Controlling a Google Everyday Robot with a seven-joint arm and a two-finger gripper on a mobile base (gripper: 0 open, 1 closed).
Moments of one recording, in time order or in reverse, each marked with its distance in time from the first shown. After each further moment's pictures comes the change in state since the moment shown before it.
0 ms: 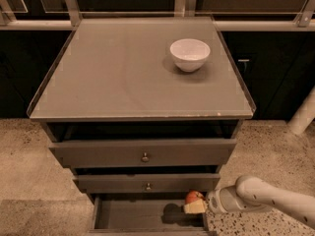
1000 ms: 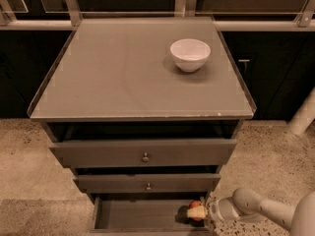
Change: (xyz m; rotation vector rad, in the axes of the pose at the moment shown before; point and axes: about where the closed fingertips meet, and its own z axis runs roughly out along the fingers) arm 0.035 -0.105 0.089 -0.019 -0.001 0.238
